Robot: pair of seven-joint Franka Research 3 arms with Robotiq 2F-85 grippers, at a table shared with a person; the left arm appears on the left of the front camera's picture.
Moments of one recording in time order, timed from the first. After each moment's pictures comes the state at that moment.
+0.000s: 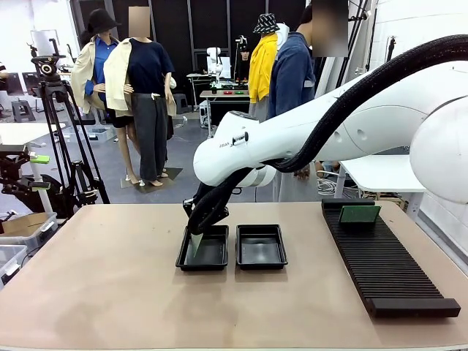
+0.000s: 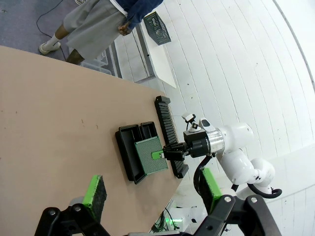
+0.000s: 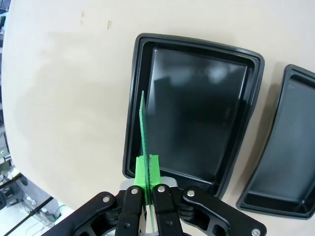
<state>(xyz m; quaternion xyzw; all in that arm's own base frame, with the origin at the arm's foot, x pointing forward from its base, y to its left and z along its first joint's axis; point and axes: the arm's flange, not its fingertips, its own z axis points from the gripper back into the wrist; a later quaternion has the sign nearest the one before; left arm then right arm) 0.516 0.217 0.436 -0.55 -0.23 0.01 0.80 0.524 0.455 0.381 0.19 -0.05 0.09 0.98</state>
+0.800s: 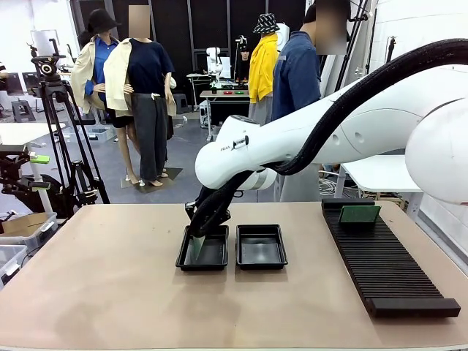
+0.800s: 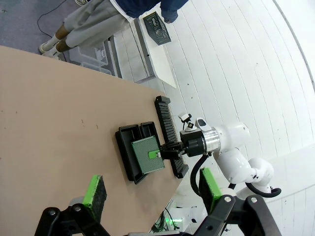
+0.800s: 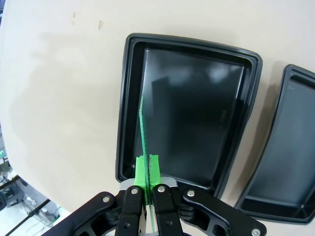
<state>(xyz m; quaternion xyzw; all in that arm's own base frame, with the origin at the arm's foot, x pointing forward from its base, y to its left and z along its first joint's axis) 0.516 0.217 0.436 -0.55 -0.23 0.01 0.80 0.530 0.451 0.368 0.19 -0.05 0.09 0.98</state>
